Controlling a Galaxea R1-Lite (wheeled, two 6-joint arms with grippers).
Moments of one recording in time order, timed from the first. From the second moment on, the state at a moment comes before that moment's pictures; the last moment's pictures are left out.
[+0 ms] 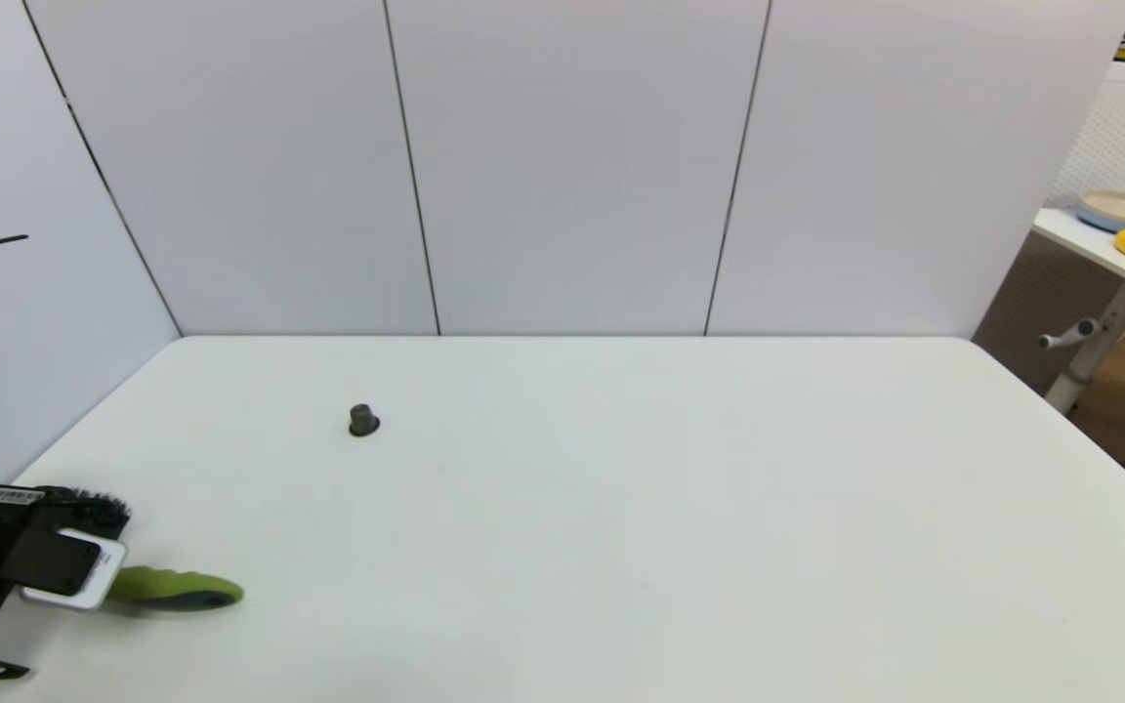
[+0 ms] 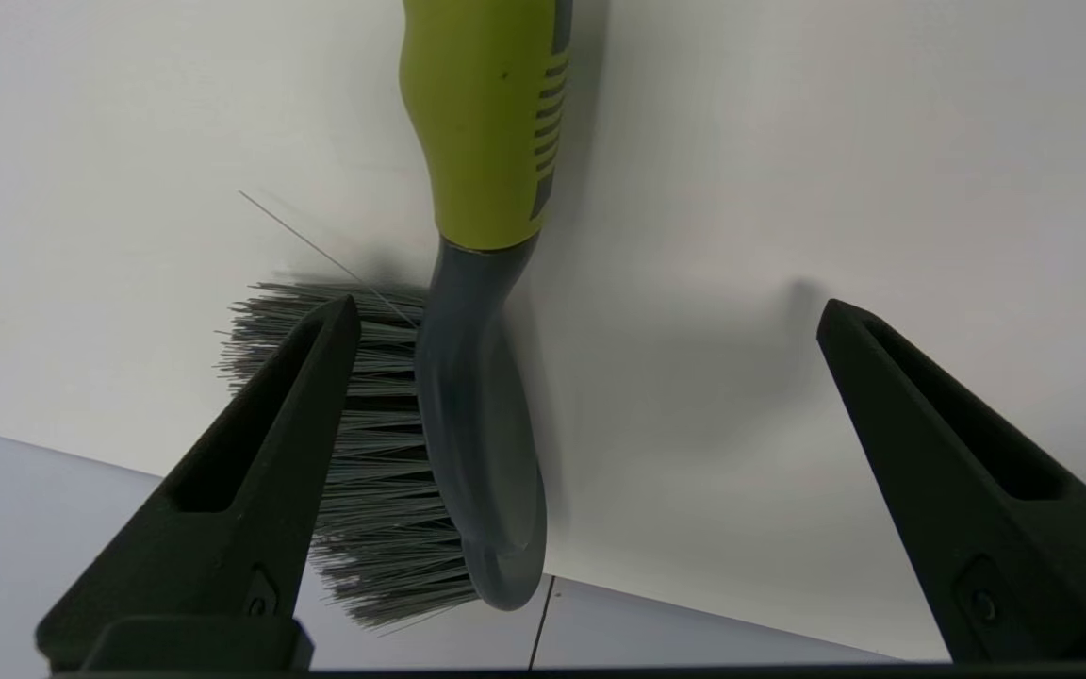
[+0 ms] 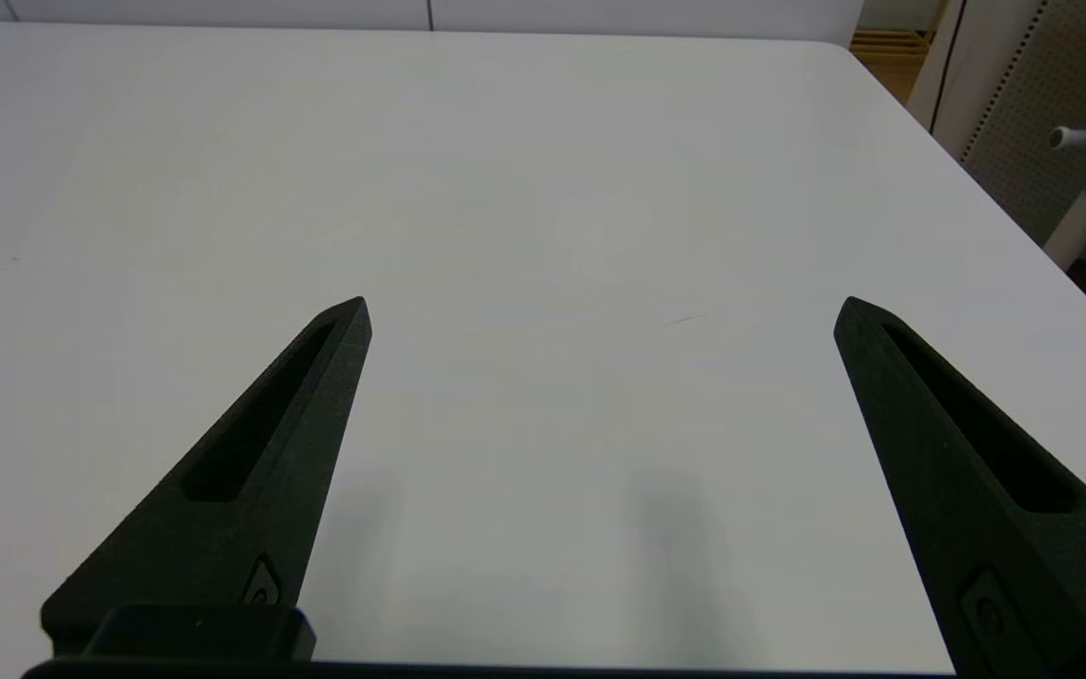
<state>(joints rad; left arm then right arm) 0.32 1.55 -0.91 0.58 -0.03 1.93 0.00 0.00 0.00 0.01 0.00 -0.02</state>
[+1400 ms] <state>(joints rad) 0.33 1.78 -1.14 0.72 -0.10 2.06 0.00 0.00 0.00 0.01 0.00 -0.02</state>
